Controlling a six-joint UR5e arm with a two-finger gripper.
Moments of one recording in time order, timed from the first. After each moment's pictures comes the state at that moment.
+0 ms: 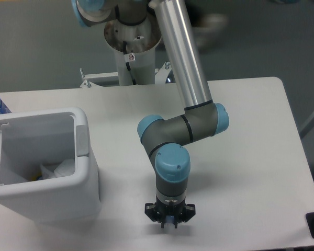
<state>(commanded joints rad) 2.34 -2.29 -1.41 -0.75 1.48 0.39</state>
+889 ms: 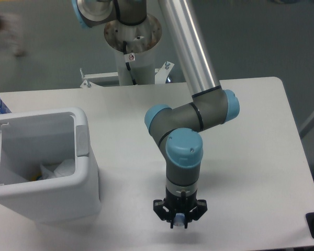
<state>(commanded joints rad) 2.40 -2.21 -1.40 -0.74 1.40 0.38</state>
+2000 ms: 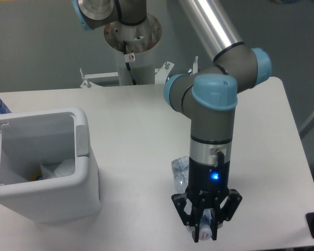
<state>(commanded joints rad) 2.44 -2.12 -1.16 -0.64 1.24 0.05</state>
